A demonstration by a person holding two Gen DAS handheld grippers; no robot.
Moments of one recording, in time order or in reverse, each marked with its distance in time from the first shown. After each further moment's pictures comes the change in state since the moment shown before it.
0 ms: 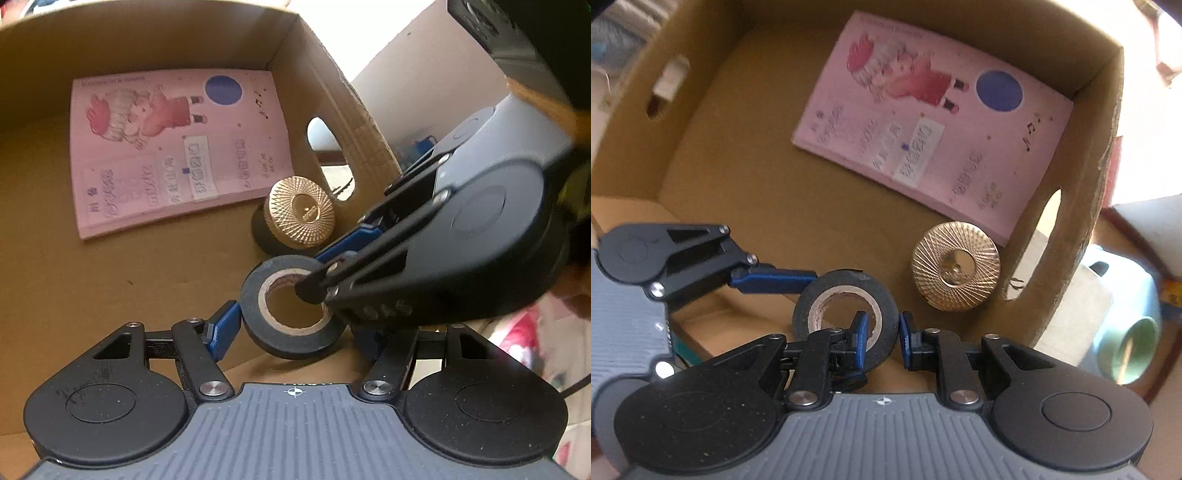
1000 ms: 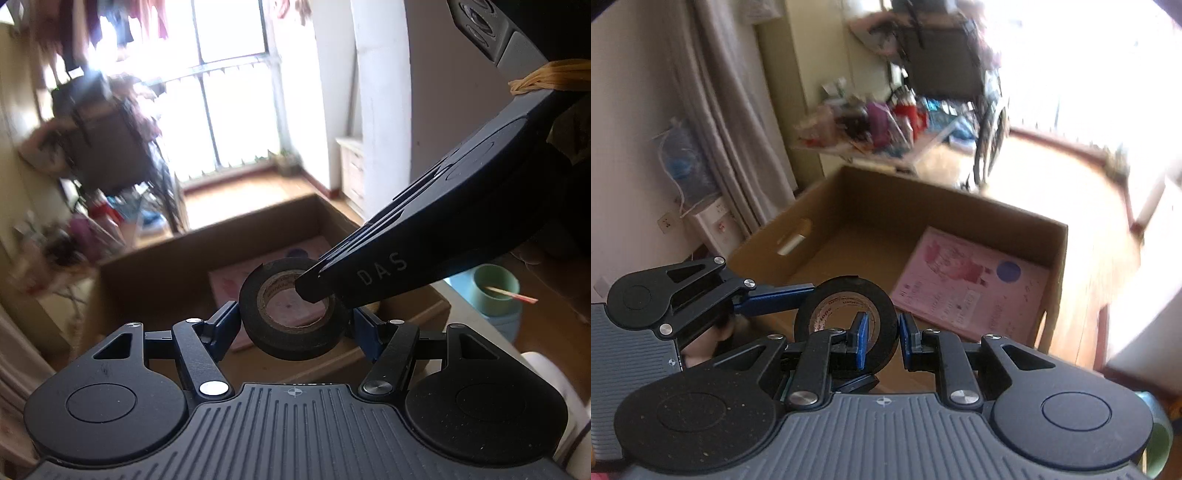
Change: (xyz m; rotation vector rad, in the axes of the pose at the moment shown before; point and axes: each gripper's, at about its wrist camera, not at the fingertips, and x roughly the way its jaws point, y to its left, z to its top) left arm -0.093 -0.097 -0.101 0.357 -0.587 0.508; right arm -0.107 0.048 -0.122 -0.089 -0.752 0.097
